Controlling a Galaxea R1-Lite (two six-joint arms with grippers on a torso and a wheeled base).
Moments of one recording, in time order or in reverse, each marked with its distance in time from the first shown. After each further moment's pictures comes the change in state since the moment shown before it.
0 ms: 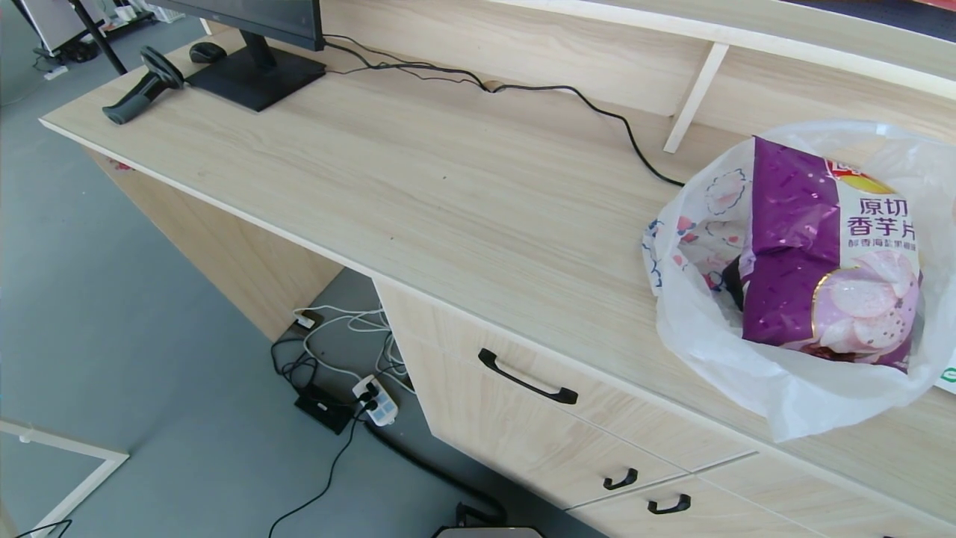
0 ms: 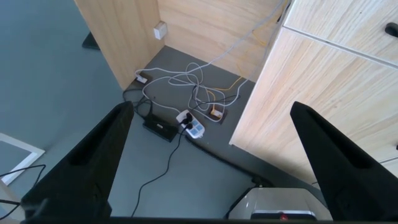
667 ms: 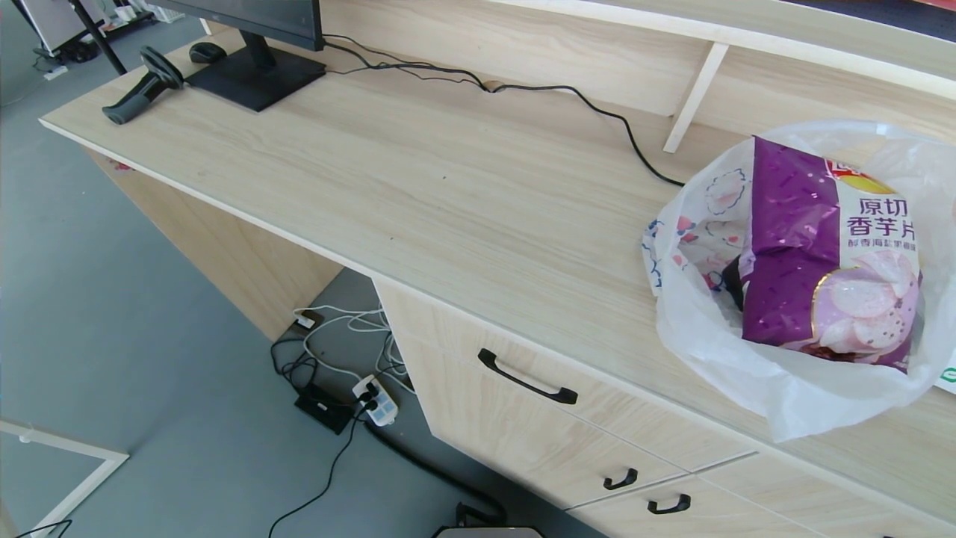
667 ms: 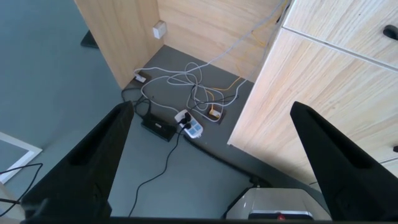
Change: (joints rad) left arm 0.000 0.000 0.000 0.002 0.000 -0.003; right arm -0.290 0.102 -0.032 0.071 -0.083 -0.034
